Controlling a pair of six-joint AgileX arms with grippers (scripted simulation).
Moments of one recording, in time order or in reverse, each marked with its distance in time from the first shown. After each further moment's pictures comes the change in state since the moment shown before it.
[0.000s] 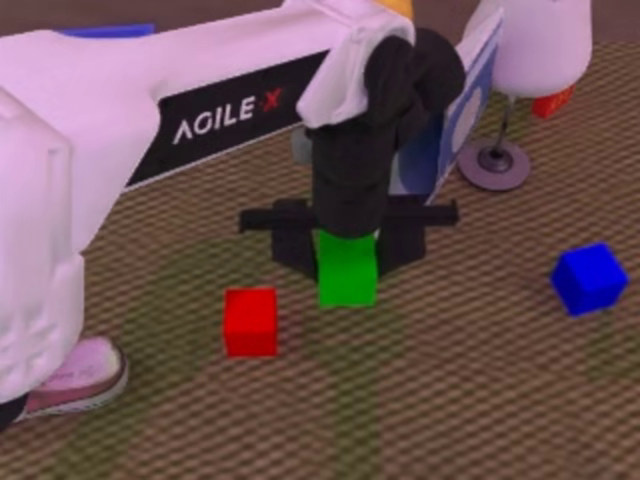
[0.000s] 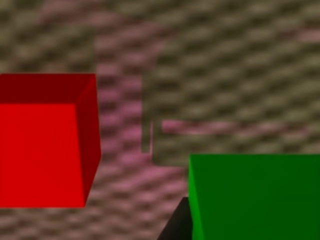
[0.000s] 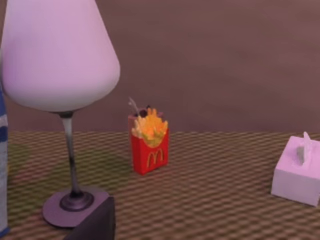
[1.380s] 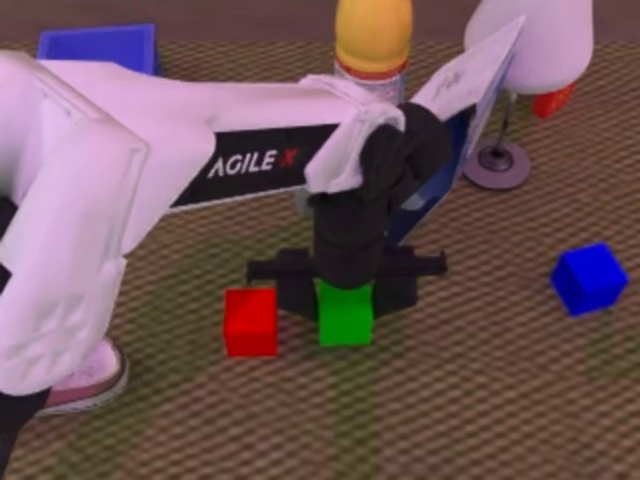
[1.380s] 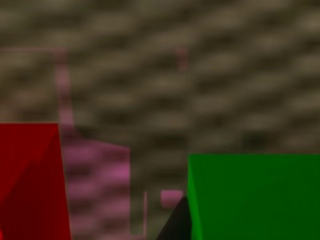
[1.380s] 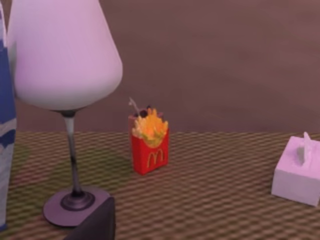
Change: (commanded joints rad) left arm 0.001 0.058 -0.189 0.246 0.001 0.002; right arm 0.000 0.000 0.000 0.000 0.000 0.000
